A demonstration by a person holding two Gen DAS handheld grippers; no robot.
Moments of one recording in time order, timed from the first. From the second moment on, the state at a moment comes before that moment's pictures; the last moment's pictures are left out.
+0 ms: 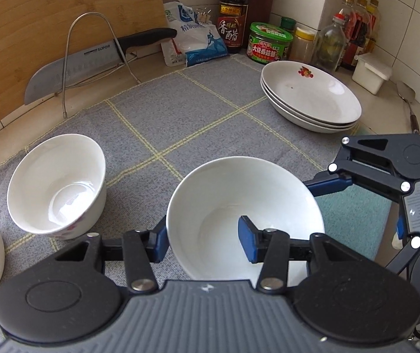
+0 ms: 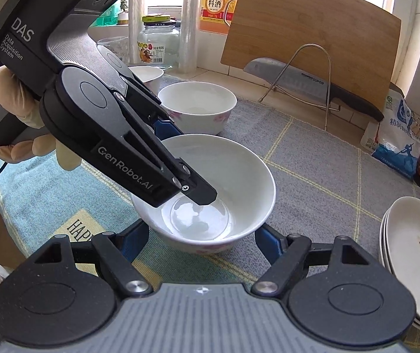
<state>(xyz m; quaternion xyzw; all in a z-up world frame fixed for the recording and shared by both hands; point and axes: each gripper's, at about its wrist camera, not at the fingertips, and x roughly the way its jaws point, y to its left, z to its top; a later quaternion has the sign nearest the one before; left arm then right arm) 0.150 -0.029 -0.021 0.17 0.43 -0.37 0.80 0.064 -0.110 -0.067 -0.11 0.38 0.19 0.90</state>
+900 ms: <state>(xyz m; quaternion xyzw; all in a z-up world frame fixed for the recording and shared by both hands) 0.146 -0.013 -0.008 0.16 0.40 -0.35 0.83 0.060 -0.113 -0.058 -0.10 0.36 0.21 0.90</state>
